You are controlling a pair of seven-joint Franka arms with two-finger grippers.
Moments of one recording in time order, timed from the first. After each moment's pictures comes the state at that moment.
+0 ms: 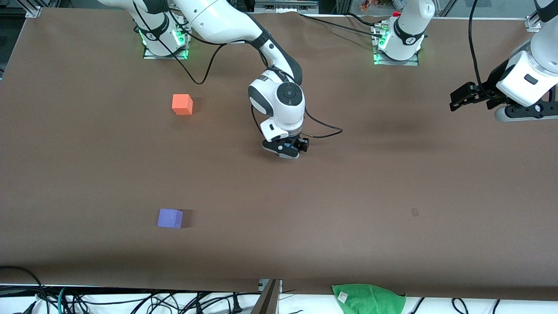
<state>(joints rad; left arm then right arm) -0.01 -0.01 -0.07 -1.65 -0.02 1.56 -0.17 0.91 0.88 -0.09 -1.33 0.00 2.27 1.20</state>
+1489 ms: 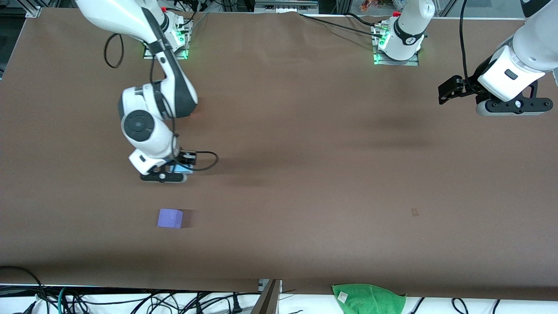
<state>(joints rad) -0.02 -0.02 -0.11 -1.65 -0.02 1.51 -0.17 0.53 0.42 -0.26 -1.91 0.03 2.27 0.29</state>
